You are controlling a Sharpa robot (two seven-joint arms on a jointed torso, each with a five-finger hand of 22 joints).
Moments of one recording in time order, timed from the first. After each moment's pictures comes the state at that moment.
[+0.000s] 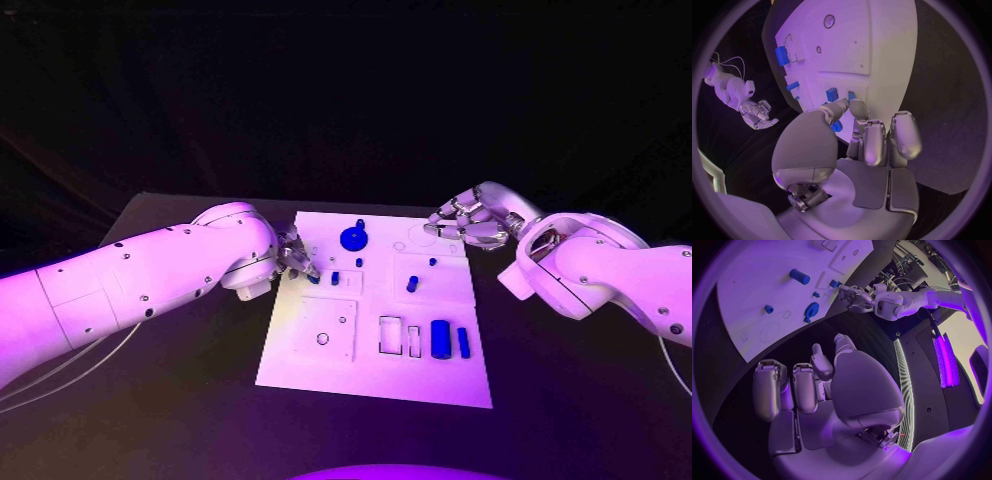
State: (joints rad) left arm 1.24 -0.65 0.01 1.37 -1.06 0.05 -0.69; left_hand 1.17 -0.15 0.67 0.08 0.05 0.97 0.06 0.60 0.39 1.32 -0.05 0.87 0.69 1.47 -0.09 1.35 1.31 0.10 1.37 0.01 1.37 1.17; right arm 1.31 -0.98 -0.11 1.68 -0.94 -0.46 -0.11; right_hand 1.35 -0.05 -0.10 0.29 0.49 0.98 0.14 0.18 0.24 1.27 0.05 1.21 1.17 1.46 -0.02 1.42 1.31 0.04 1.46 0.09 1.38 1.31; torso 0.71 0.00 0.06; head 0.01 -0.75
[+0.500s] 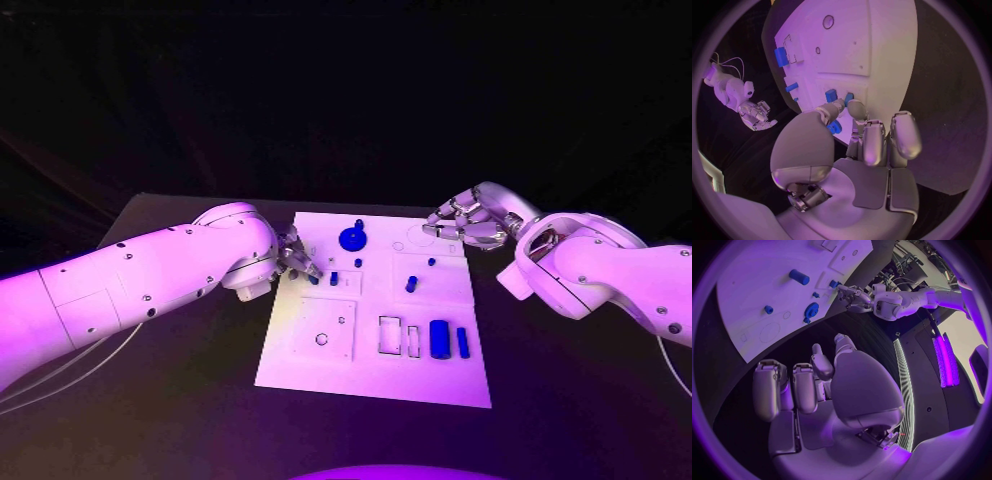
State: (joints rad) left arm 1.24 -0.64 0.01 1.36 -1.06 0.06 -0.69; left_hand 1.10 -0.17 0.63 0.11 0.05 0.98 0.04 0.62 0.59 1.33 -0.06 0.88 0.69 1.47 -0.10 1.35 1.31 0.10 1.37 0.01 1.37 1.18; right arm 1.31 -0.98 -0.11 1.68 -0.94 -0.46 -0.11; right_hand 1.35 -0.05 -0.10 0.29 0.49 0.98 0.13 0.18 0.24 1.27 0.05 1.20 1.17 1.46 -0.02 1.42 1.31 0.04 1.46 0.09 1.38 1.31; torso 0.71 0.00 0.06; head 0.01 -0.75
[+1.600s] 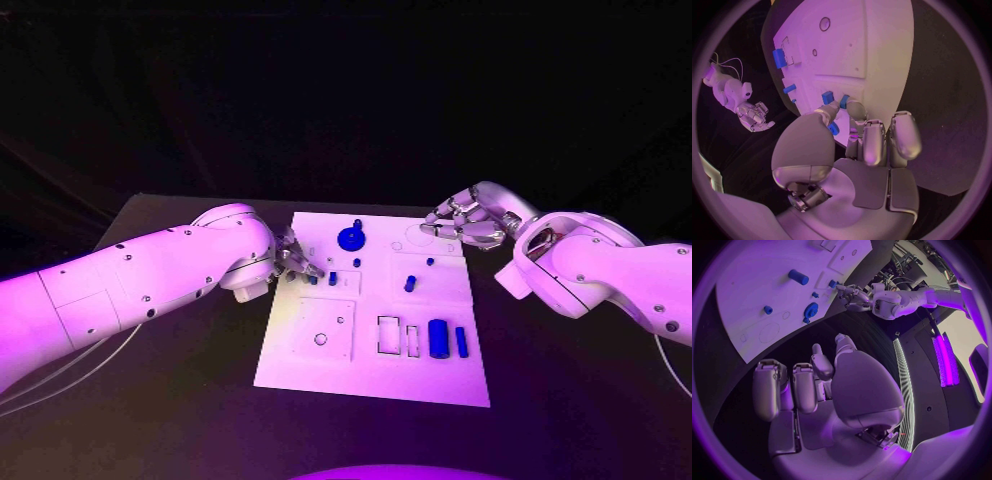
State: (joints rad) left arm 1.24 -0.63 0.00 1.34 -1.05 0.07 -0.70; left_hand 1.07 -0.19 0.43 0.19 0.05 1.04 0.00 0.62 0.60 1.33 -0.06 0.89 0.69 1.47 -0.10 1.35 1.31 0.10 1.38 0.01 1.37 1.18; right arm 1.31 -0.98 -0.11 1.68 -0.93 -0.45 -0.11; right_hand 1.34 -0.05 -0.11 0.29 0.49 0.98 0.13 0.18 0.24 1.27 0.05 1.20 1.17 1.46 -0.02 1.42 1.31 0.04 1.46 0.09 1.38 1.31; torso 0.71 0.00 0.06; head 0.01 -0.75
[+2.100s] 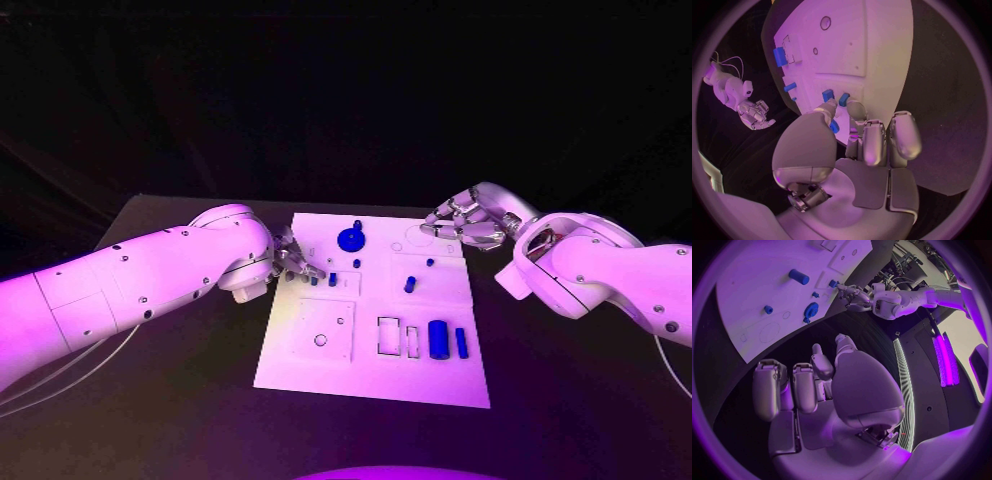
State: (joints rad) left arm 1.24 -0.64 0.01 1.35 -1.05 0.06 -0.70; left_hand 1.08 -0.17 0.27 0.27 0.05 1.04 0.00 0.61 0.60 1.32 -0.05 0.90 0.69 1.47 -0.10 1.35 1.31 0.10 1.38 0.01 1.37 1.18; right arm 1.31 -0.98 -0.11 1.67 -0.93 -0.45 -0.10; right_hand 1.33 -0.05 -0.11 0.29 0.49 0.98 0.13 0.18 0.24 1.26 0.05 1.20 1.17 1.46 -0.02 1.42 1.31 0.04 1.46 0.09 1.38 1.31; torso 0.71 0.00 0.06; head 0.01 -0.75
